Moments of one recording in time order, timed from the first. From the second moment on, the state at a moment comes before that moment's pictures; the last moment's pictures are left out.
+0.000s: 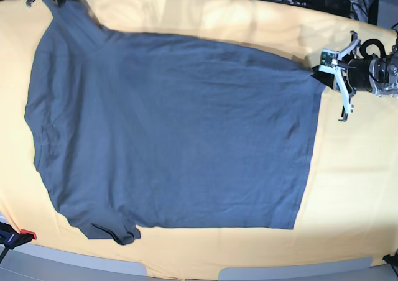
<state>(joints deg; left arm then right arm) 0.8 -78.7 30.4 113.0 -0.8 -44.1 0.4 -68.9 40.7 -16.9 132.5 -46.7 -10.1 -57.0</state>
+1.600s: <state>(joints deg) -0.6 -83.8 30.4 123.4 -6.1 -40.4 9.3 -58.2 46.6 10.7 132.6 -21.6 -0.7 -36.1</state>
